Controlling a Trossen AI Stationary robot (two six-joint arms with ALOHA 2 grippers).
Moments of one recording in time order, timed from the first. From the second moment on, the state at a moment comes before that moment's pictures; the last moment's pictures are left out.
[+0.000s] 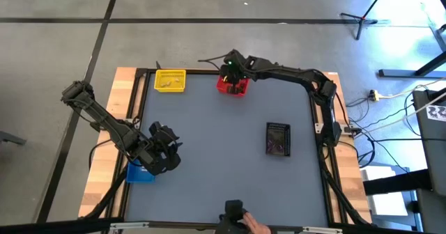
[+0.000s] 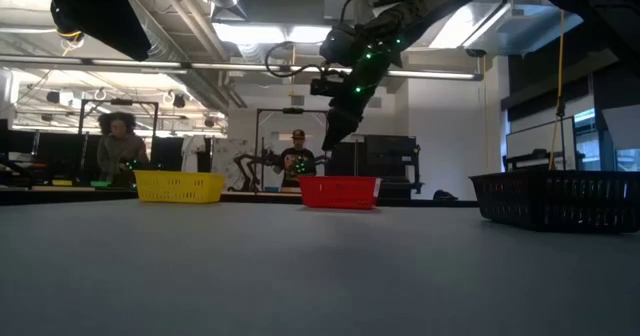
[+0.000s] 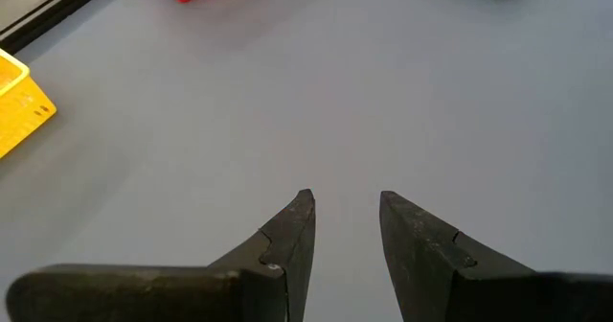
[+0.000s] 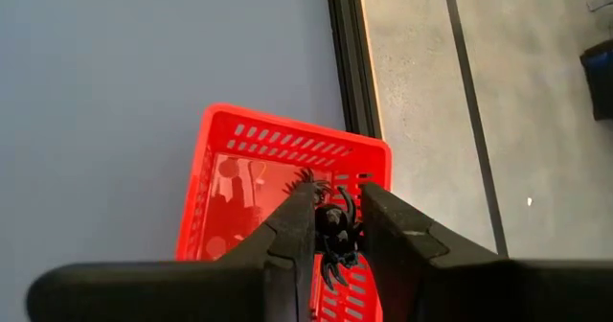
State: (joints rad) left arm -0.63 1.23 0.94 -0.93 -0.74 -1.14; right arm -0.48 2.05 1.69 -0.53 0.11 -0.53
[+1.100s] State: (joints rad) left arm -0.63 1.23 0.94 -0.93 -0.74 -1.14; right arm -0.48 2.05 1.69 -0.53 0.10 -0.53
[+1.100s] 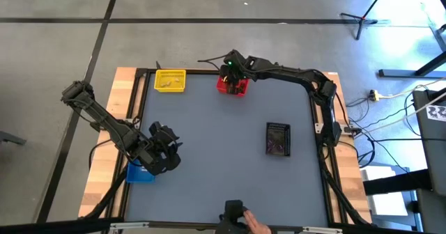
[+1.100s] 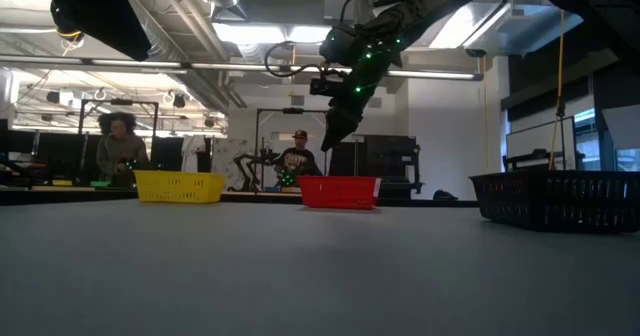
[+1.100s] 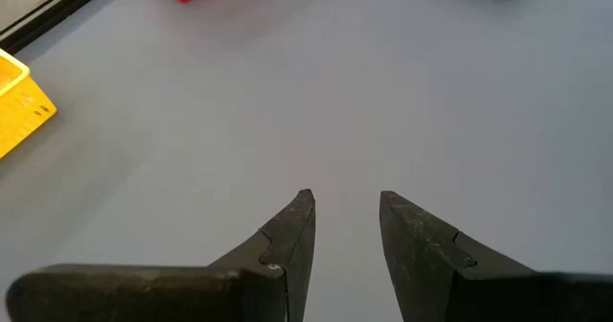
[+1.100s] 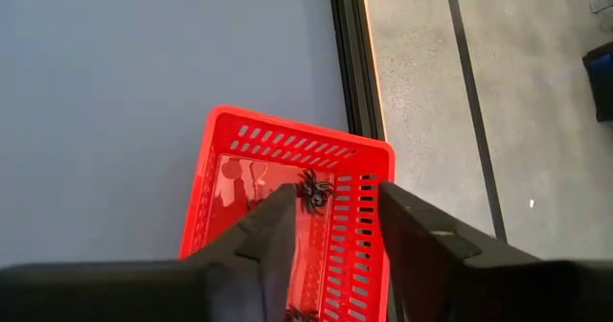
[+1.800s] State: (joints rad) left arm -0.63 1.23 0.94 -0.93 -0.79 -1.14; right arm -0.48 2.05 1.69 -0.54 0.10 -0.53
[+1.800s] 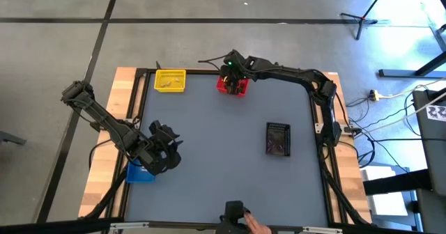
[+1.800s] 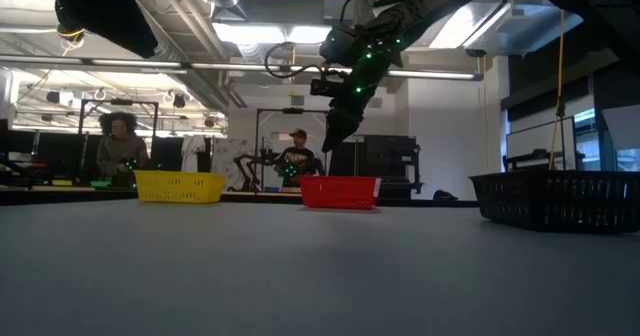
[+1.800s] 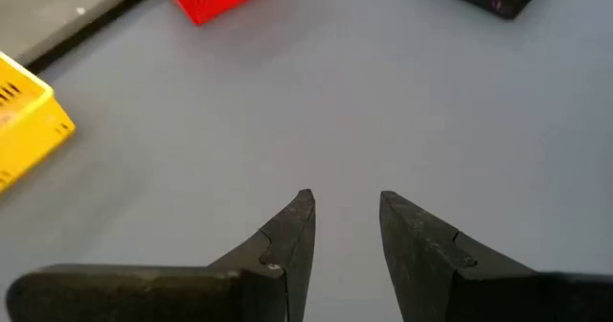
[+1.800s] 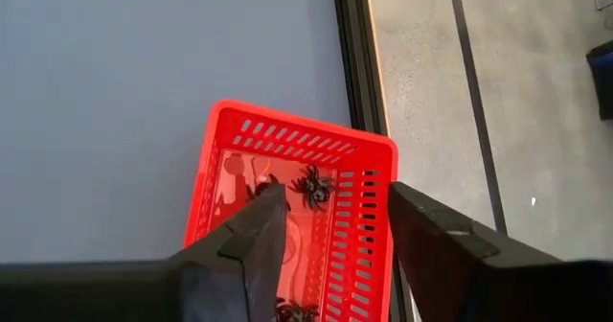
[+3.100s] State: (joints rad) left arm 0.02 1.03 0.94 -0.10 -0.26 0.13; right arm -0.22 1.89 2.33 -1.27 -0.06 -0.50
